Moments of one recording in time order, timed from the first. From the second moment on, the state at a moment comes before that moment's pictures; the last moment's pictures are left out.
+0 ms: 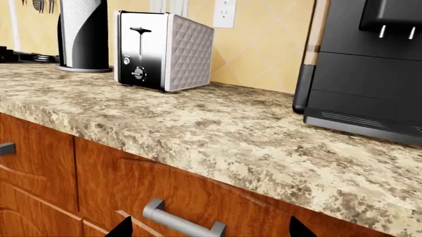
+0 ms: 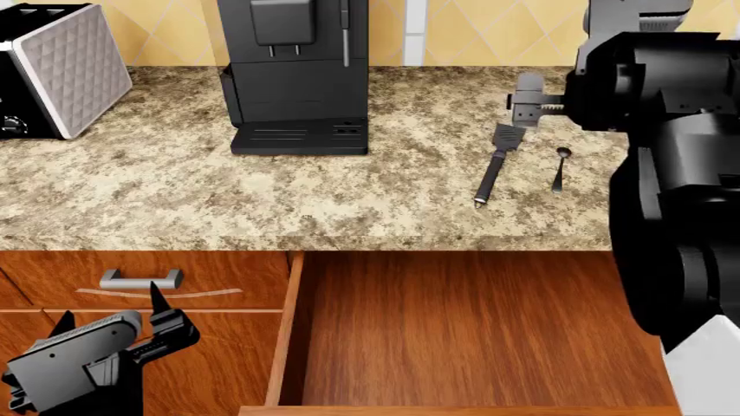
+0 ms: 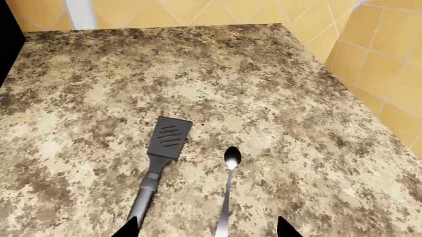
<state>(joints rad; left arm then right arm) 0.05 -0.38 0.03 0.25 -0.44 -0.07 -0.52 1.72 0.15 -0.08 1.31 0.02 0.89 0.14</state>
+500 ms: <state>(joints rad) 0.06 -0.39 0.04 0.26 -0.43 -0.06 -0.52 1.73 0.14 -0.06 1.31 0.00 0.83 0.20</state>
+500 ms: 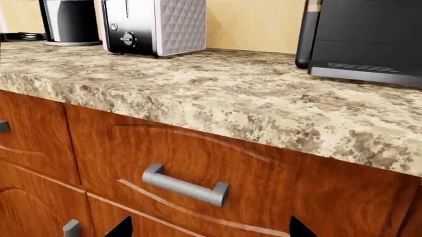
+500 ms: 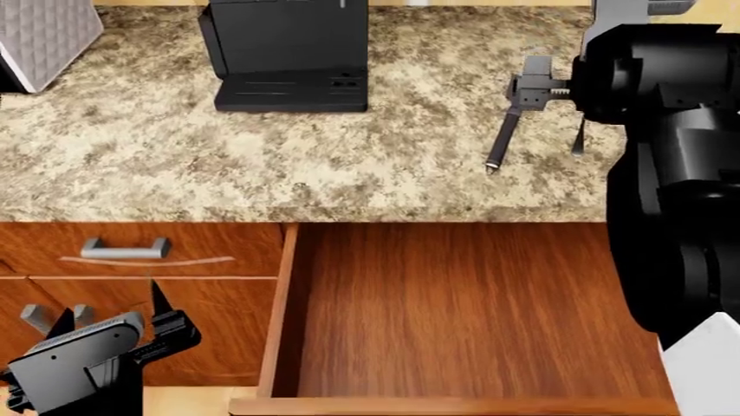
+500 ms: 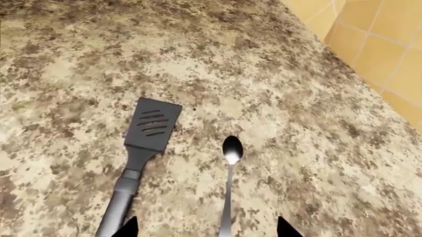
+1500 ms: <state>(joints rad) 0.09 -0.41 0.03 0.34 -0.44 -0.06 -0.54 1.71 0.21 0.17 1.31 0.00 0.67 0.29</state>
